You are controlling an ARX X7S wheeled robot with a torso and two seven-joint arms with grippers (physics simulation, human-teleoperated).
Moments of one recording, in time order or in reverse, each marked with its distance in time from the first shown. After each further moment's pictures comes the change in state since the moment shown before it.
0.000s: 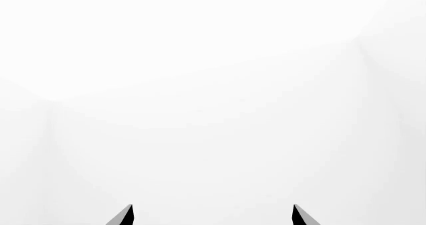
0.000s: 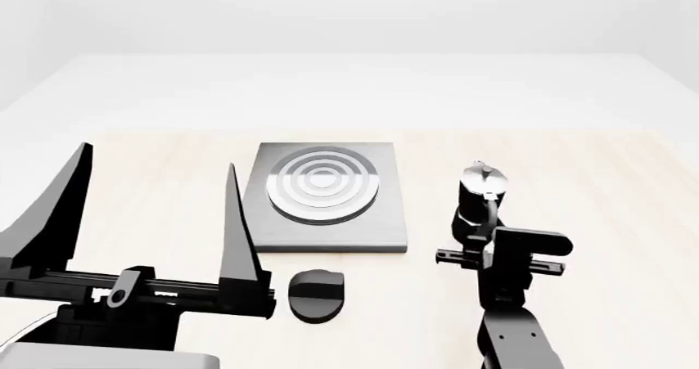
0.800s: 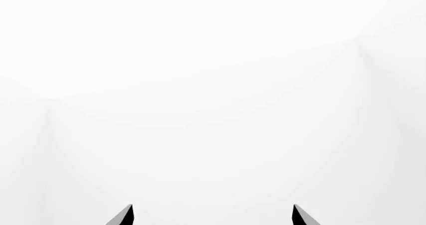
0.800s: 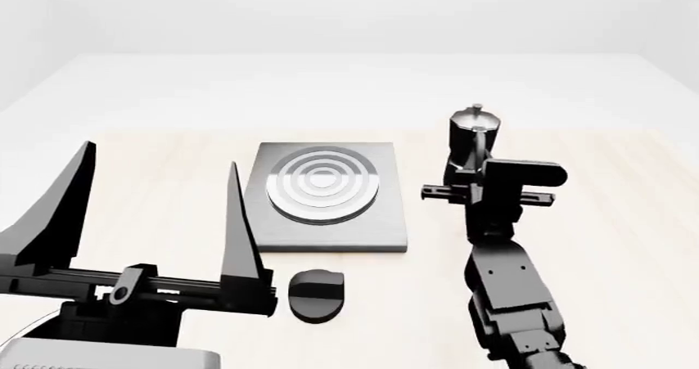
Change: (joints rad) left arm -0.011 -0.002 0.008 -0.006 -0.012 -0.001 -0.007; right arm 0.181 -0.018 -0.048 -0.101 0.008 0.103 0.011
